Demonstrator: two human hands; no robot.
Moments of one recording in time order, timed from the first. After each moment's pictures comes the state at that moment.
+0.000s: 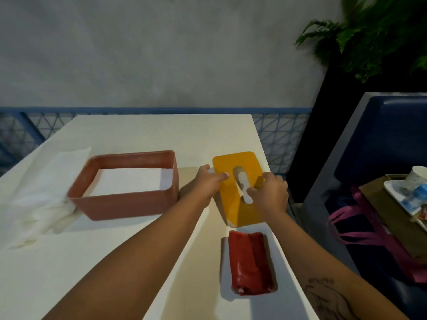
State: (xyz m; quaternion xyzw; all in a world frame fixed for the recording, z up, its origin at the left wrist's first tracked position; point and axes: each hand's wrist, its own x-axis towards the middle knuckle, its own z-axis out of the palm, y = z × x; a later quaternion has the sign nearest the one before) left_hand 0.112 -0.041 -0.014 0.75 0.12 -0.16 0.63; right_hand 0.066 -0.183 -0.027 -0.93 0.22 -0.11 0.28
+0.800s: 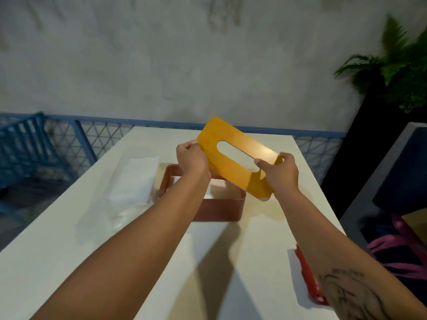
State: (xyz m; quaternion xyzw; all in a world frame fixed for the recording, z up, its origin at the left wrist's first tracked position) left_hand 0.098 0.120 0.101 0.58 0.25 0.16 0.76; right_hand 0.089 -0.040 0.068 -0.80 0.23 -0.13 0.53
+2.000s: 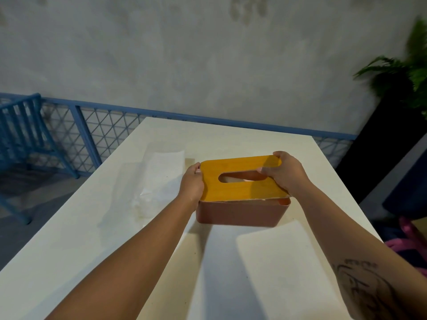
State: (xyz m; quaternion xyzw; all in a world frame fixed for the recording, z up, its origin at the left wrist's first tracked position) left_hand 0.115 0.233 0.017 0.76 0.14 -0.01 0.64; right_hand 0.118 0.032 0.066 -0.93 0.16 -0.01 0.33
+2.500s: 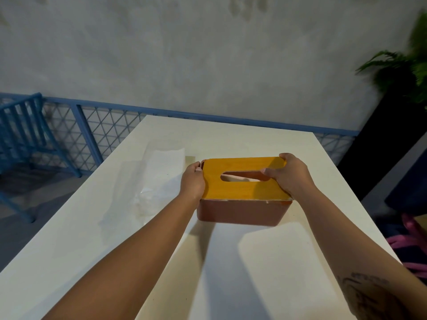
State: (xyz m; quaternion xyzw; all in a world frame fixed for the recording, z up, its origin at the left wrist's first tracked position) left_hand 0.117 0.231 0.015 0.77 0.15 0.01 0.62; right_hand 0.107 0.028 0.062 -0.92 0.18 -0.02 0.33
